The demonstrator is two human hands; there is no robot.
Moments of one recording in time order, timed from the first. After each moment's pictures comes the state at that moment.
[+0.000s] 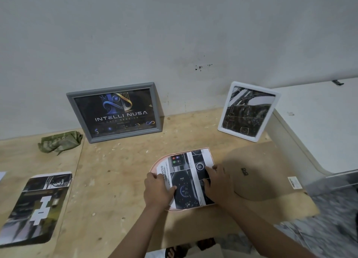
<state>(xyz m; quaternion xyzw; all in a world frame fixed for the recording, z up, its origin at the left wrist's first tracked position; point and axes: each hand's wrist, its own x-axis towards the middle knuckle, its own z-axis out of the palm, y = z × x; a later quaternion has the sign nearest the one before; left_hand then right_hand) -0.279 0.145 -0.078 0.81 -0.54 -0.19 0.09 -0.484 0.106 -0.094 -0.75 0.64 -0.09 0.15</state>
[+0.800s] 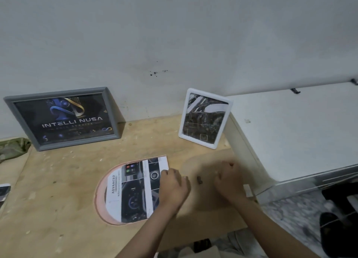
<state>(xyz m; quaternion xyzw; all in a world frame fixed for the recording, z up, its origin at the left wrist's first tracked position) -0.462 0.099 -0.049 0.75 -0.53 -0.32 0.25 -0.648 0.058 -0.074 -0.63 0.75 -0.14 0.16</state>
